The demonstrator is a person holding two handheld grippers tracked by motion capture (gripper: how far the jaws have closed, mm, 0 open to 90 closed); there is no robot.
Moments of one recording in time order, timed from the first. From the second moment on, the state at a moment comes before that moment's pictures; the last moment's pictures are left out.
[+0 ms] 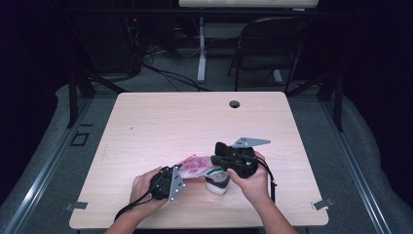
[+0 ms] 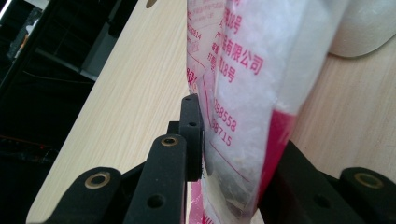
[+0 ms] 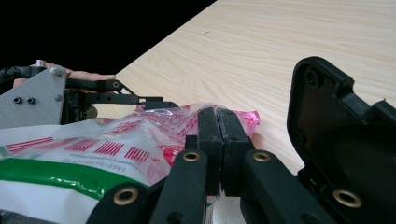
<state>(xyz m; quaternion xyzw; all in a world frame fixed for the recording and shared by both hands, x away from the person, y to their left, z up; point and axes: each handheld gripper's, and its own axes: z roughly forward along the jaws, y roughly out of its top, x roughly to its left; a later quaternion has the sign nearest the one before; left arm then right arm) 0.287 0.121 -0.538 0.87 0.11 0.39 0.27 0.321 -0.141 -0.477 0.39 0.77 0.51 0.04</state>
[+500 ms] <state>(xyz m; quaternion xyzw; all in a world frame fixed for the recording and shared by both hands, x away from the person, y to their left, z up) 0.287 0.121 -0.539 0.88 0.11 0.38 0.27 0.320 -0.140 -0.477 0.38 0.77 0.51 0.04</state>
